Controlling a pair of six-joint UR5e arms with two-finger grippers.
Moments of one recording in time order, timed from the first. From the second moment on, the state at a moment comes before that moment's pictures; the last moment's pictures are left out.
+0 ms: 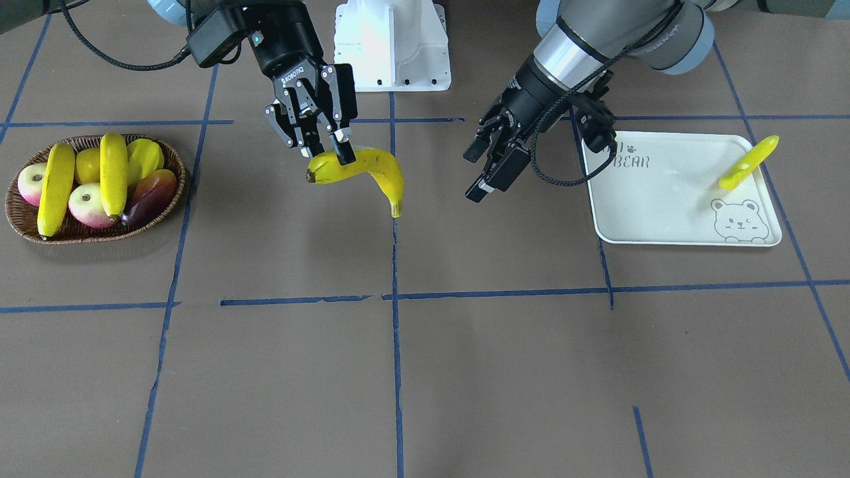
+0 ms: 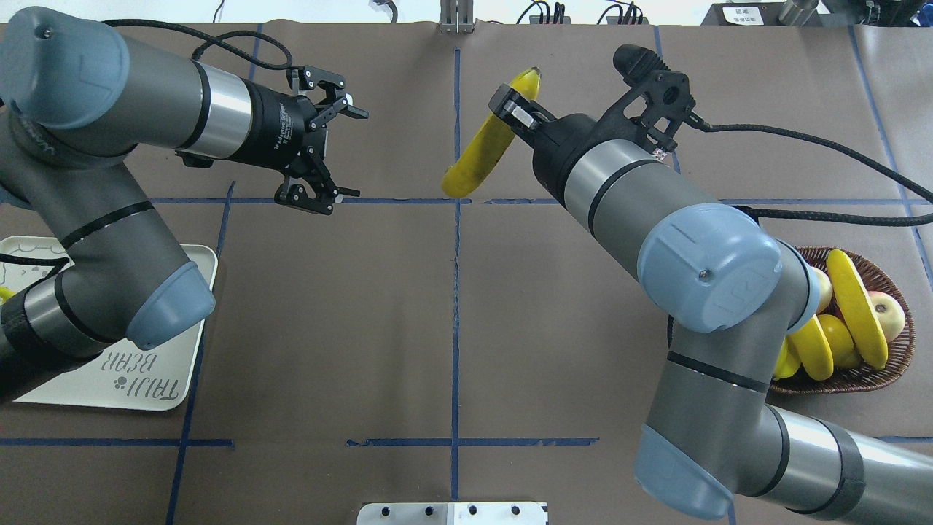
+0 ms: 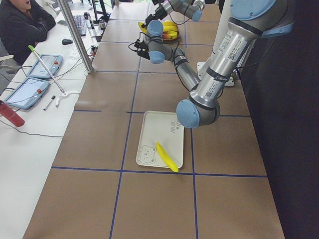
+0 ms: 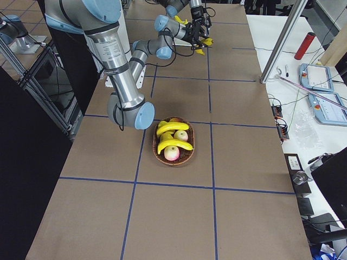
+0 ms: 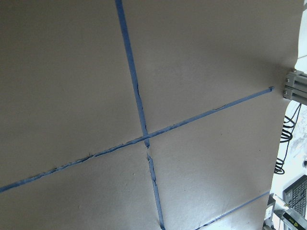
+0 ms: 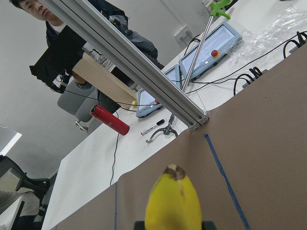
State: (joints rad) left arm -0.76 -2.13 -1.83 -2.09 -2.00 -2.75; right arm 0.47 -1.04 2.01 -1.12 1.09 1.65
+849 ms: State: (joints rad) left arm -0.71 -2.19 -1.78 -2.08 -2.05 -2.84; right arm 0.41 -0.98 2.00 -1.13 1.00 1.51
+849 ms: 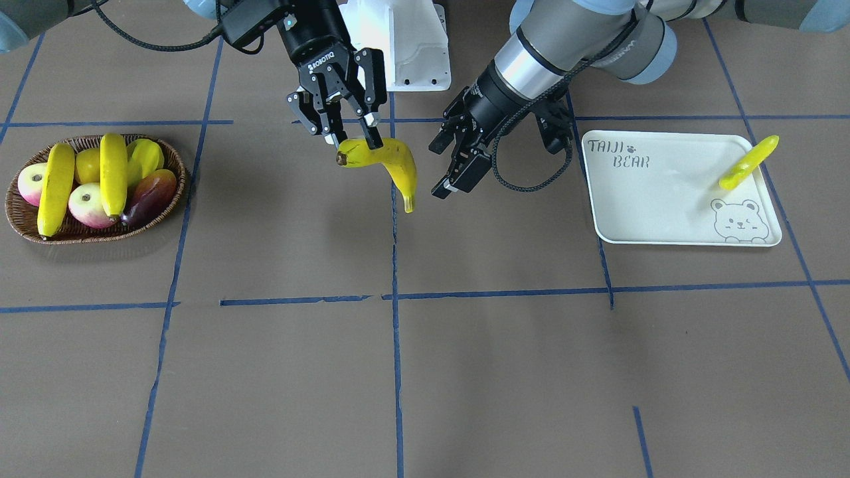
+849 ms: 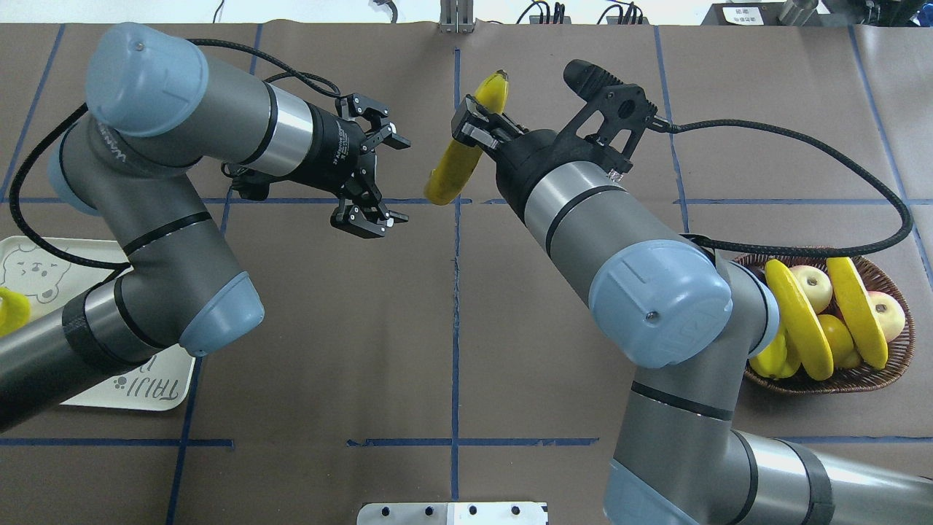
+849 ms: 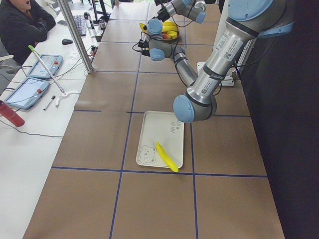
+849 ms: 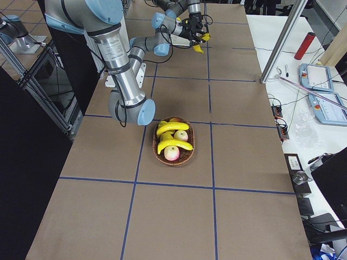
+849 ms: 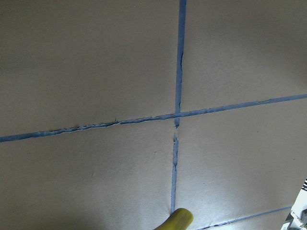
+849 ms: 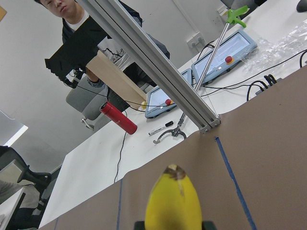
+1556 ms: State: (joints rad) left arm -0.68 -2.23 -1.78 -2.09 -2.05 -2.86; right arm 0.39 -0.98 2.00 -1.12 1.00 1.50
